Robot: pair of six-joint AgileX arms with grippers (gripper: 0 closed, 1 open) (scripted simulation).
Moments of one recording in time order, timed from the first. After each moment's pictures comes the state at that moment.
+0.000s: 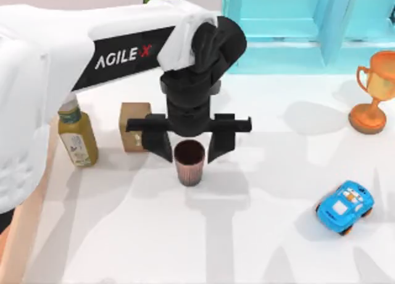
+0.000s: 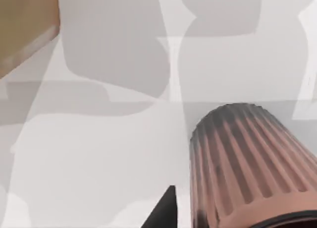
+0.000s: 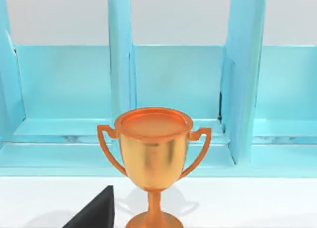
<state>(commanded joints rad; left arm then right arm) -0.66 2.22 1.75 -1.10 0.01 -0.61 0.00 0.00 0.00 0.00 0.00 0.00</state>
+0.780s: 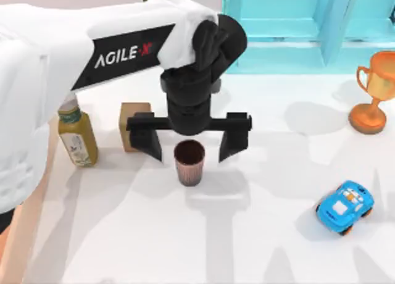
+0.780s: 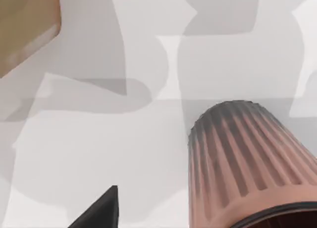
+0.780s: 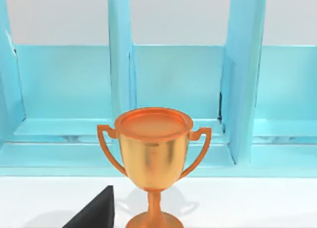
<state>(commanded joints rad) -0.66 2.22 1.76 -1.11 0.01 -0.61 0.00 0.00 0.00 0.00 0.00 0.00</state>
